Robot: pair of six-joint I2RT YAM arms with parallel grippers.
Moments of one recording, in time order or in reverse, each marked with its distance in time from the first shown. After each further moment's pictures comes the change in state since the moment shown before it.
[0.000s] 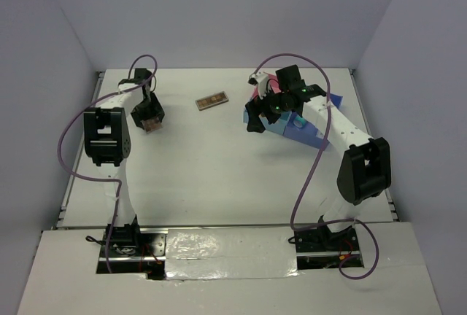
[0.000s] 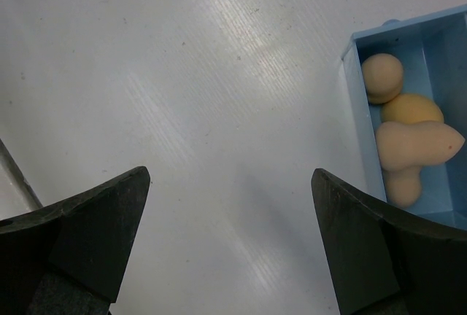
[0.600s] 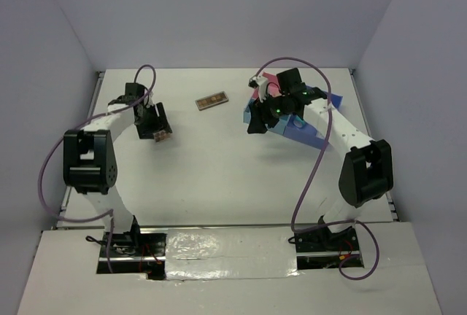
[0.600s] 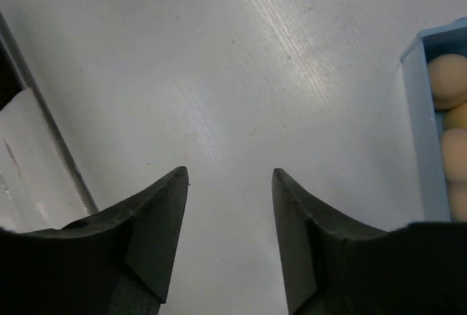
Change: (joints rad) left arm -0.005 -0.356 -0.443 0.211 0.336 0.155; right arm 0.000 -0.026 -0.046 0.003 -0.103 0.035
